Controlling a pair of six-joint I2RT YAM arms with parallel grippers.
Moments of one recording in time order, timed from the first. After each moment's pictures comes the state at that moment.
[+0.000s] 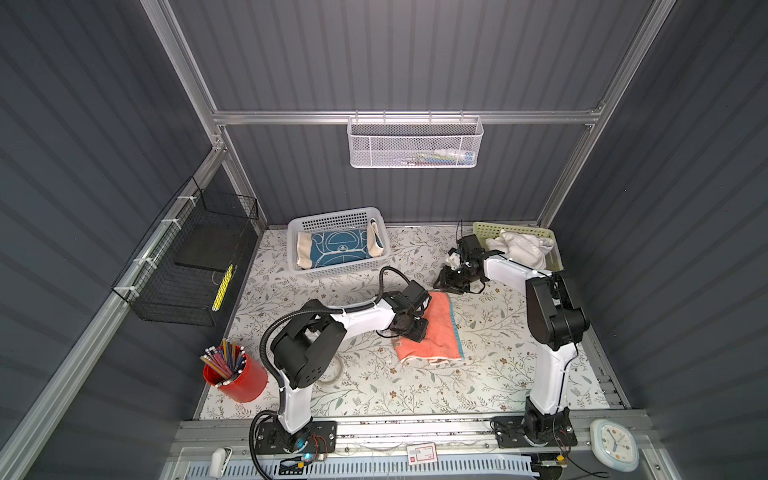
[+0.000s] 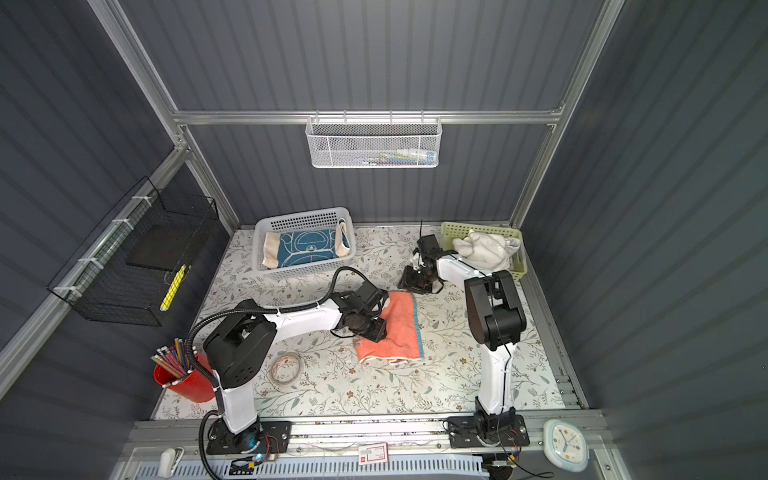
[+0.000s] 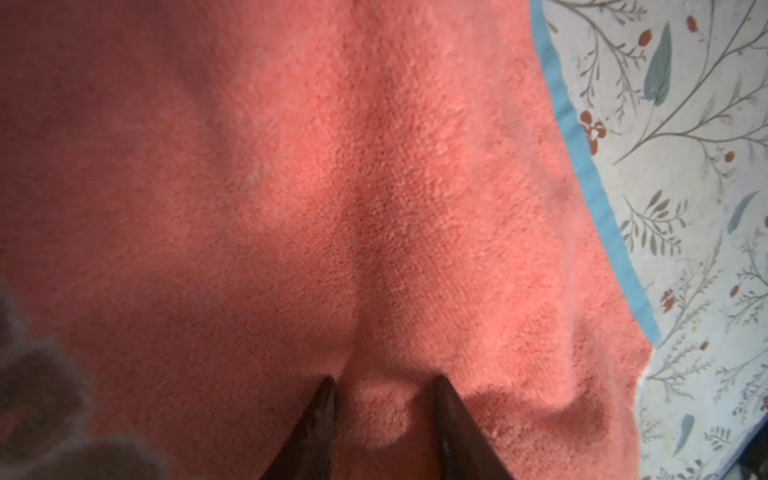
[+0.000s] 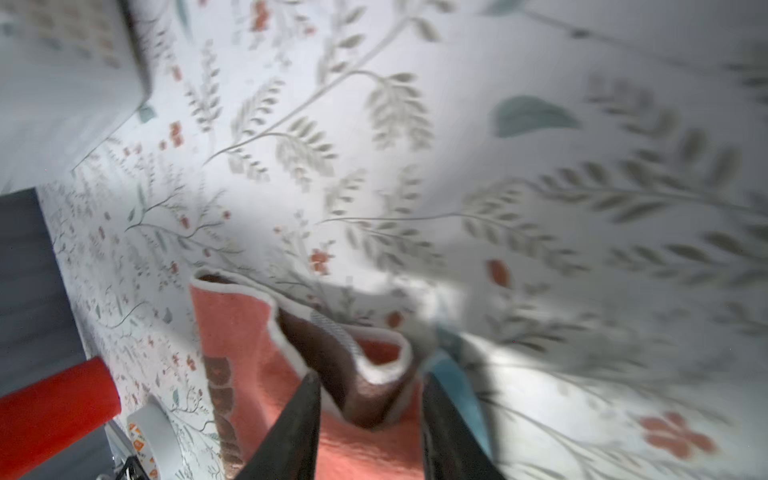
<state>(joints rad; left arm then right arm) -0.86 1.87 1.17 -0.45 0.18 -0.38 0.34 2.03 1.44 -0.55 -0.47 0.43</state>
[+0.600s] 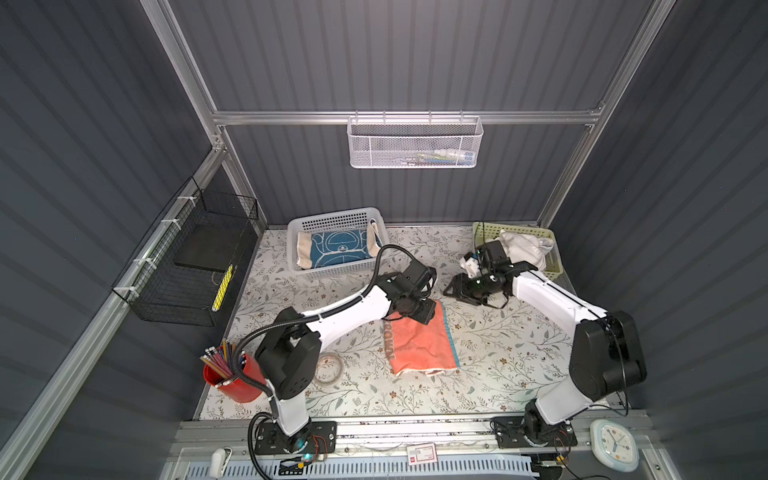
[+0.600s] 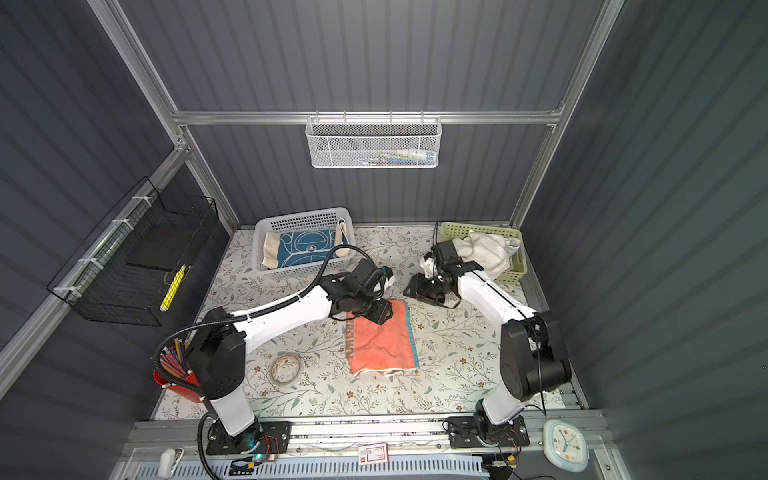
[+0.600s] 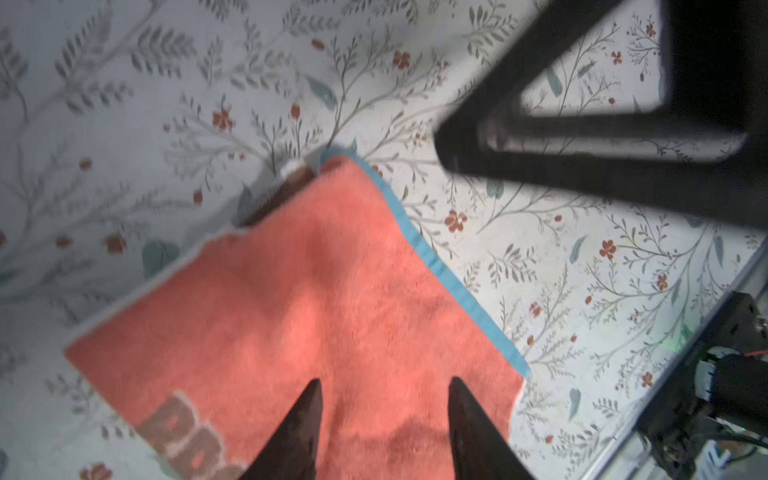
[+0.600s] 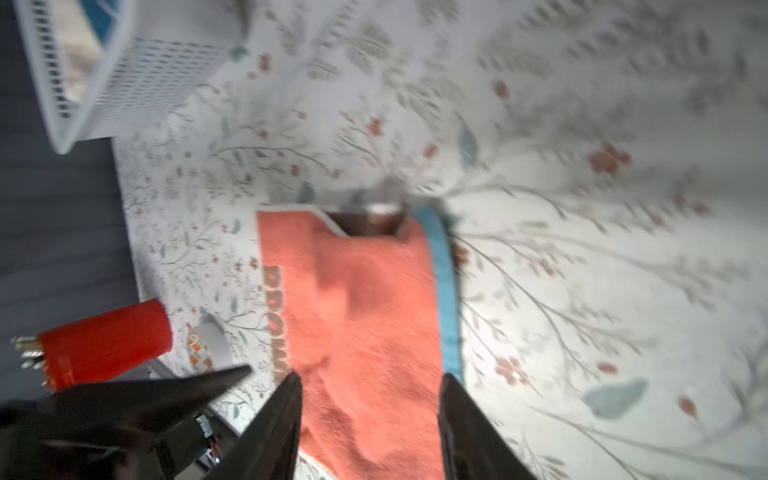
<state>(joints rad) -0.86 1.86 1.50 -0.64 0.12 -0.23 0.28 1.57 1.06 -0.66 -0.43 0.47</state>
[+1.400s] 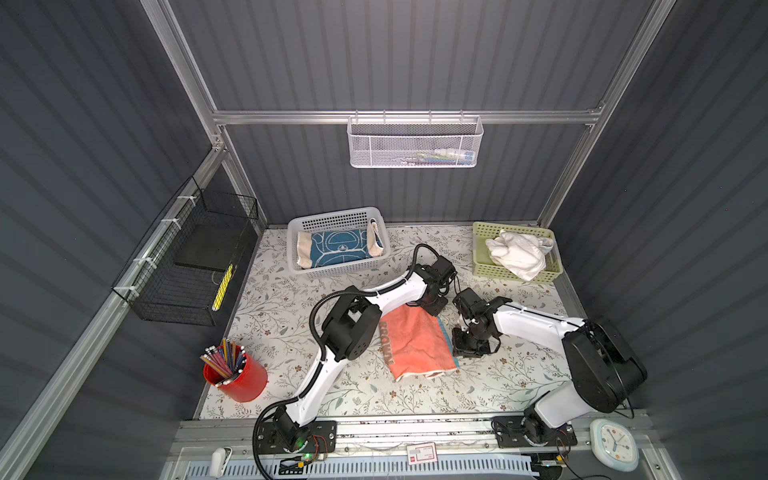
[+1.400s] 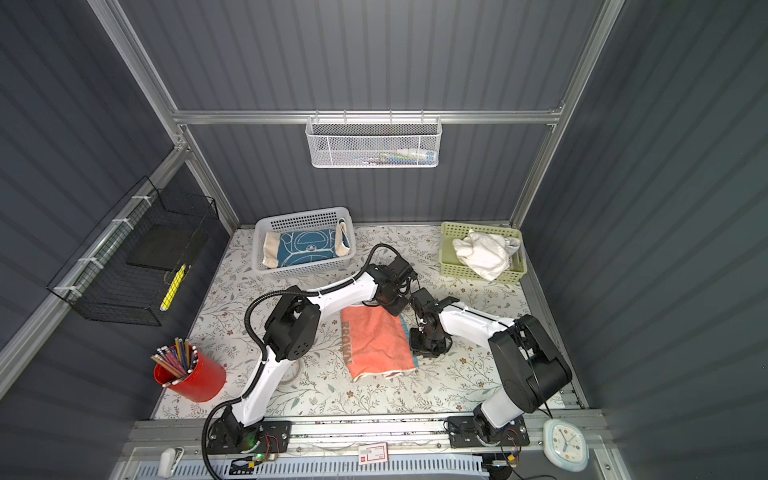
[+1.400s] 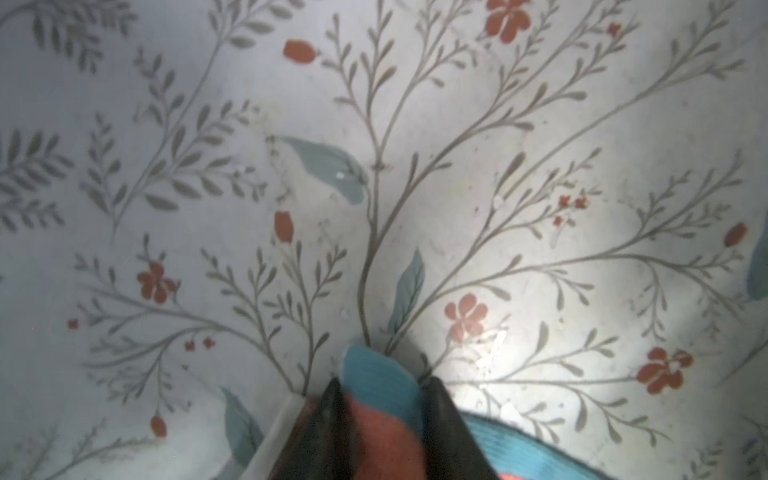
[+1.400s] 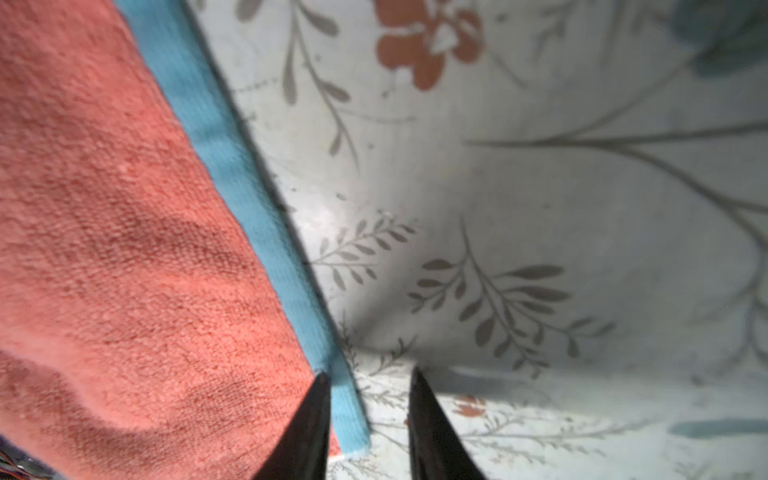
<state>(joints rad) -0.84 2.32 1.88 -0.81 0.01 -0.01 0.54 1.57 0.82 -0.73 -0.20 0.58</state>
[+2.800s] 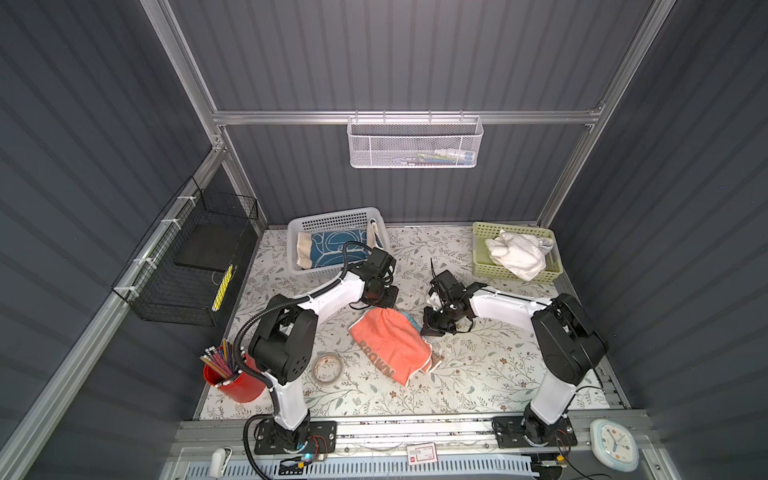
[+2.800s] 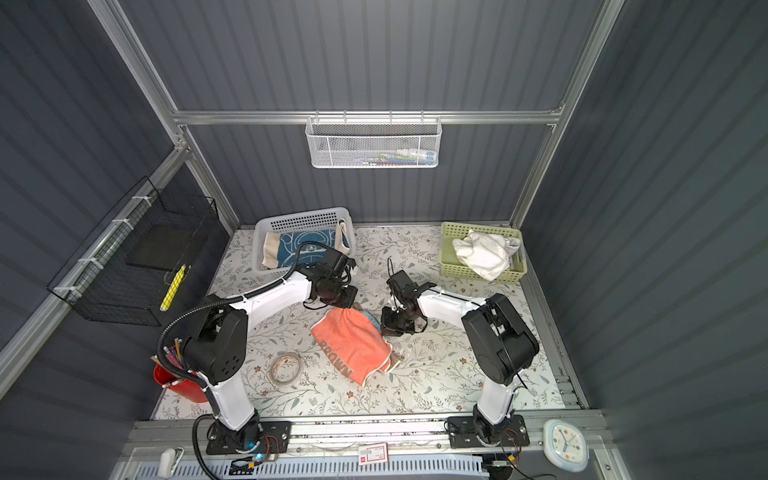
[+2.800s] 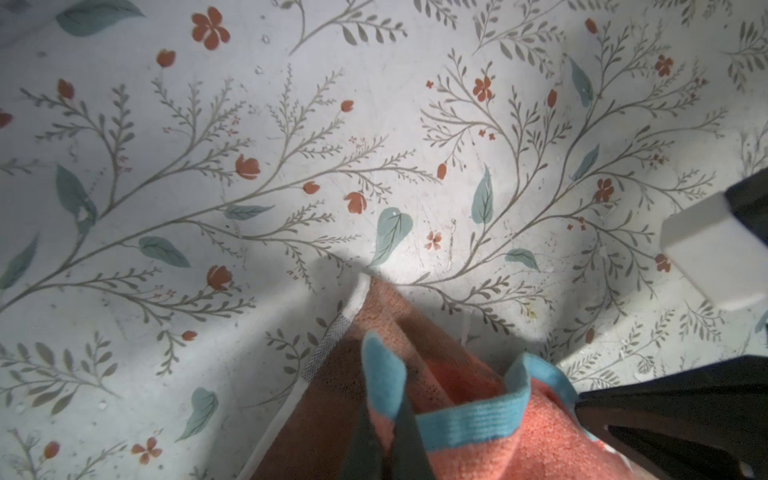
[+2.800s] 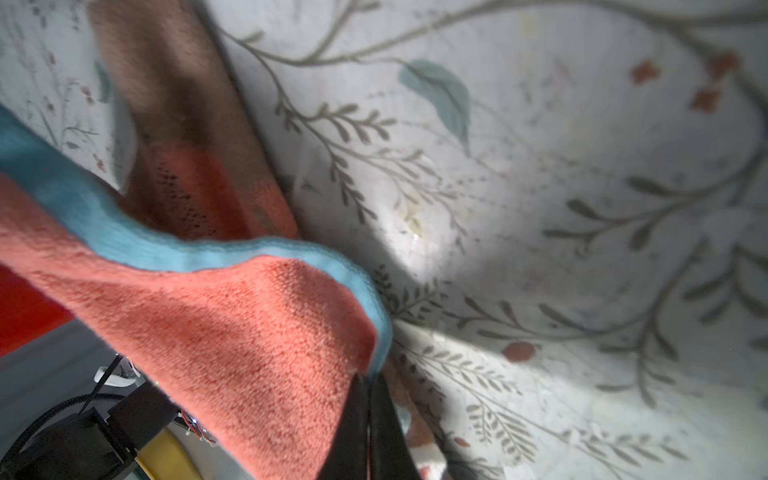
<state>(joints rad) -0.58 1.81 1.33 -0.63 0.15 -0.21 0.61 1.77 1.09 -0.54 -0.42 0.66</state>
